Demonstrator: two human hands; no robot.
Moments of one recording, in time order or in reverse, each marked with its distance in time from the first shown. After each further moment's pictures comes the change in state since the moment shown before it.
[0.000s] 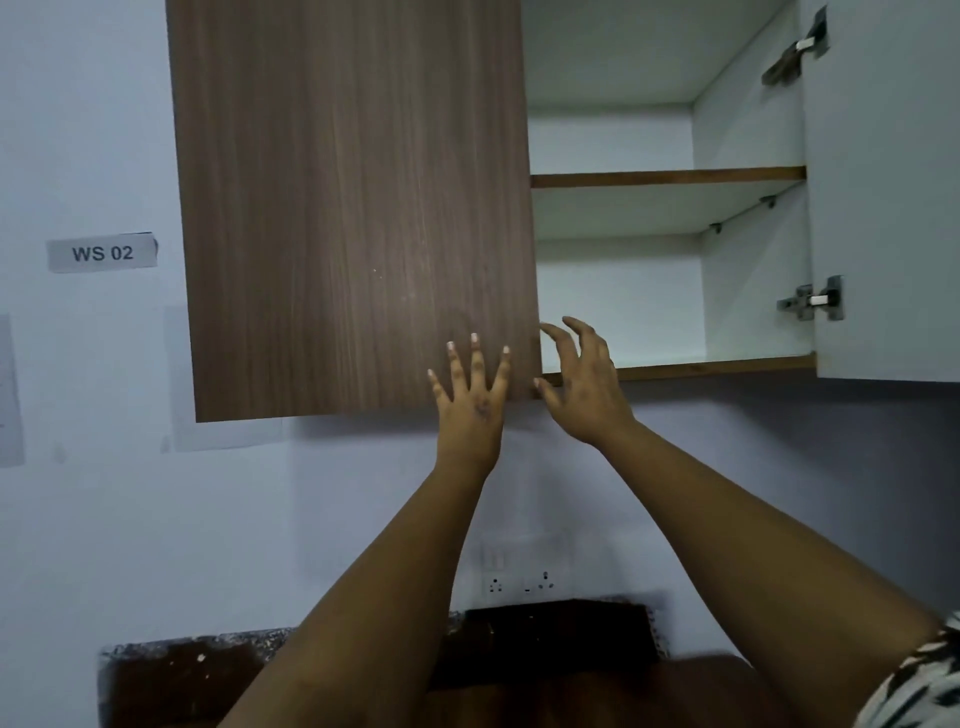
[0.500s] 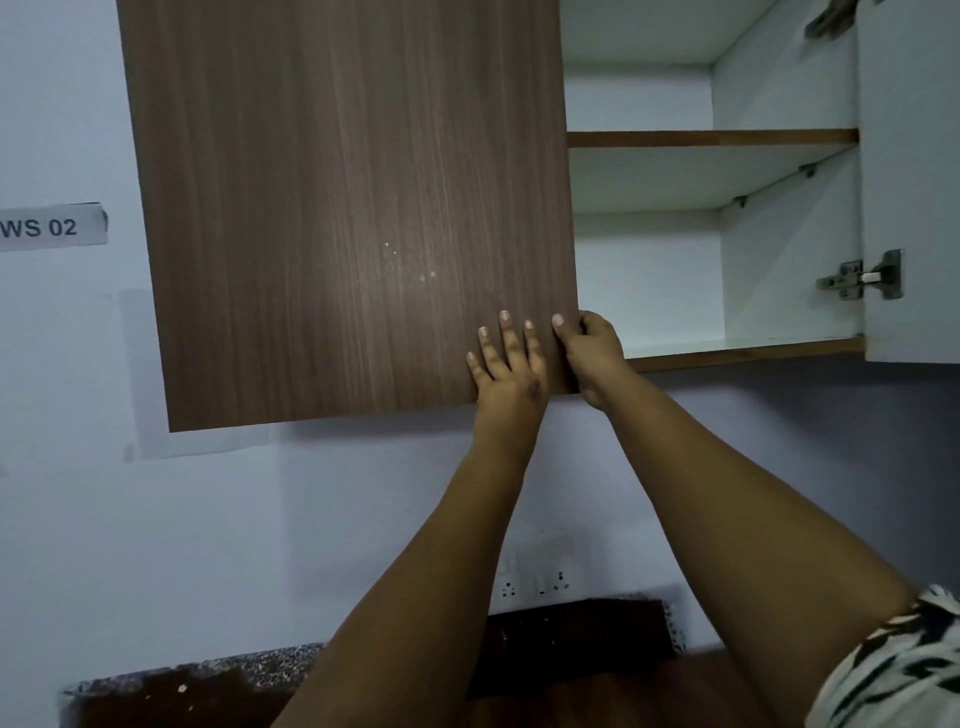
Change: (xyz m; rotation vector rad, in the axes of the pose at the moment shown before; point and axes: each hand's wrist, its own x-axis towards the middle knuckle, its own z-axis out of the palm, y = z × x) left_hand 0.032 -0.009 0.033 0.205 0.222 0.067; right_hand 0.066 -0.018 0.061 0.865 -0.013 0.746
